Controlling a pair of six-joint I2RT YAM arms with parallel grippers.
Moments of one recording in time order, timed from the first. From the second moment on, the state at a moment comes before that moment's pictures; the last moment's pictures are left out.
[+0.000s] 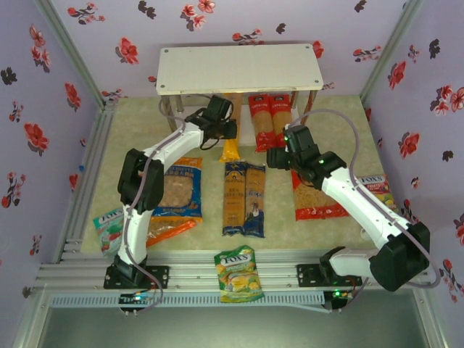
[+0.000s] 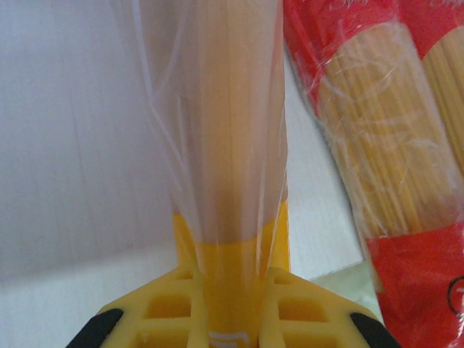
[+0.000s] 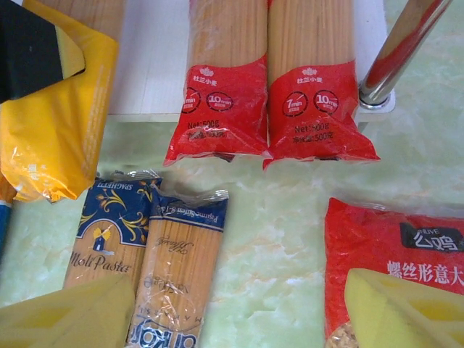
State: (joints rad) left arm -0.59 2.14 1.84 -0.51 0.00 -0.43; right arm 0.52 1.27 1.10 -0.64 0.18 0.36
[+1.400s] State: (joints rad) left arm -0.66 1.99 1.56 -0.12 0.00 -0.42; right arm 0.48 1.26 1.08 -0.64 0.16 0.35
